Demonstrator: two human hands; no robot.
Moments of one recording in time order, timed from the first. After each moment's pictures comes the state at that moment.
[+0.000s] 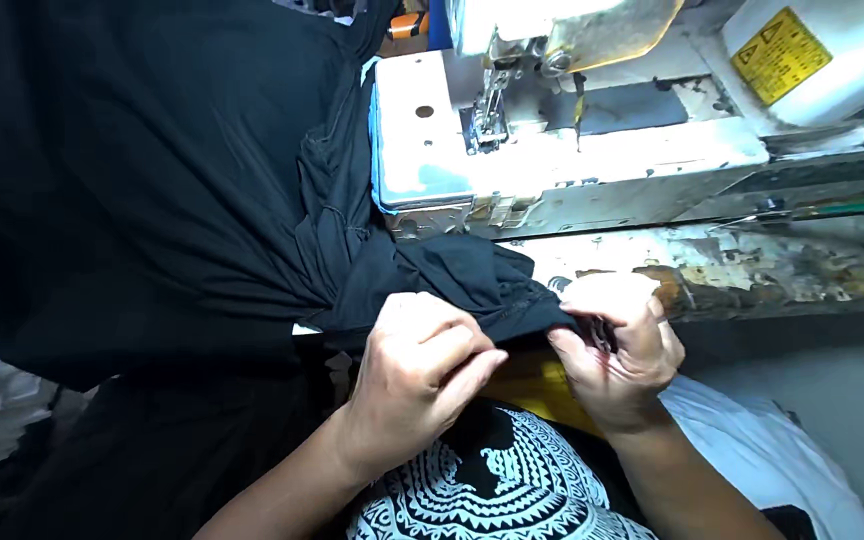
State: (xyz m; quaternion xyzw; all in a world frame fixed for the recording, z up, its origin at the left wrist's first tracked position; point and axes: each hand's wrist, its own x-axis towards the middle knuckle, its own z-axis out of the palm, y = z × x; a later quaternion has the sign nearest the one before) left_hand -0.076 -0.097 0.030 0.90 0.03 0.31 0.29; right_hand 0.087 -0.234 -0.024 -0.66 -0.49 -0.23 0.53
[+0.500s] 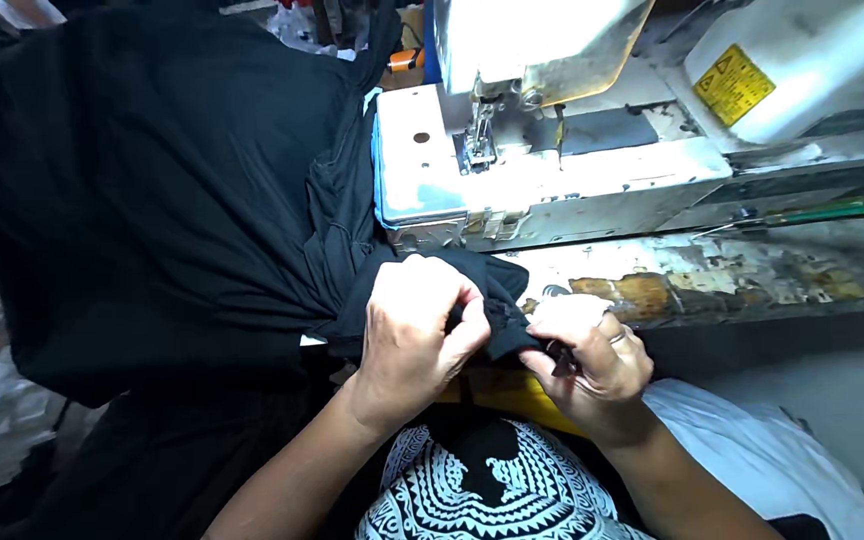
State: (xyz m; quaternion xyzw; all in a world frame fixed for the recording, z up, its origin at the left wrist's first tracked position) left_hand -0.050 -0.083 0.045 0.90 0.08 0.37 0.23; right_hand 0.078 -0.230 -0.014 -0.63 -0.54 -0.25 0.49
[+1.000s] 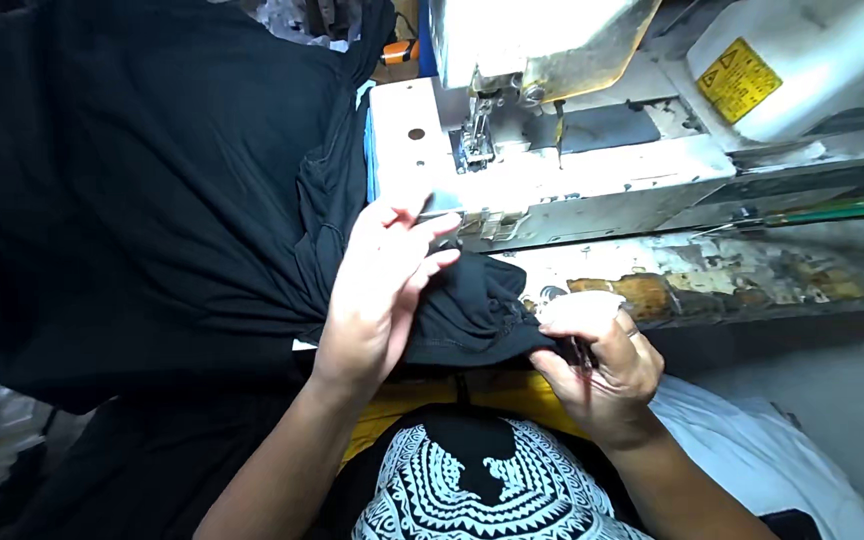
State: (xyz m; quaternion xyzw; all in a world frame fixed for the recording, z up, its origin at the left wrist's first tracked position) left_hand -0.046 -0.066 0.064 0.59 0.06 0.31 0.74; right_hand 0.081 -0.234 -0.017 -0.65 -0.51 -0.21 0.52
